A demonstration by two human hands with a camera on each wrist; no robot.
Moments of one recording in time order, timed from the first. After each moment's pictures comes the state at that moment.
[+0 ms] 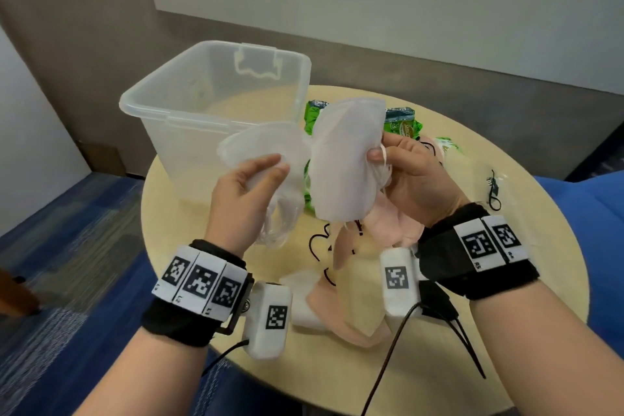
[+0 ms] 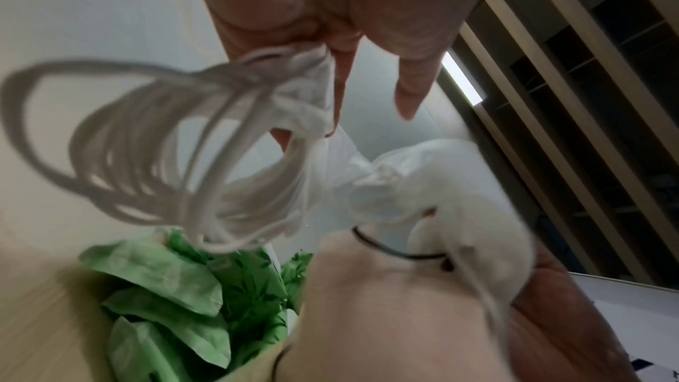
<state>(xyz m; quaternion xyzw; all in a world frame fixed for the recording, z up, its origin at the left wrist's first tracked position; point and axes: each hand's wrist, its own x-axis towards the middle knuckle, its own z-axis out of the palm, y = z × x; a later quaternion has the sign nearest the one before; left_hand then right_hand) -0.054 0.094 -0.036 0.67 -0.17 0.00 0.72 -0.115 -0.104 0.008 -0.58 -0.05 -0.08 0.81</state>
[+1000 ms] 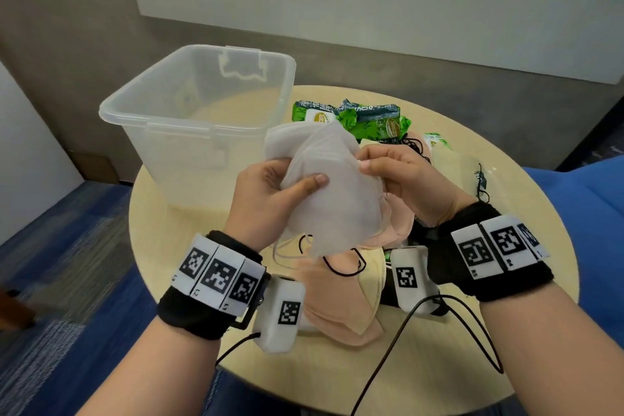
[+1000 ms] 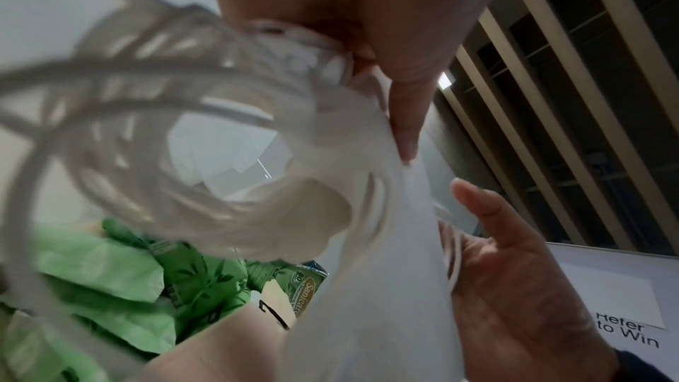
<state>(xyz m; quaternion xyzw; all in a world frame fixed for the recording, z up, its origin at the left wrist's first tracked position) -0.064 0.062 -0.023 0.67 -0.27 -0.04 0.70 -0.132 -0.117 0.013 -0.78 -0.01 -0.03 0.63</state>
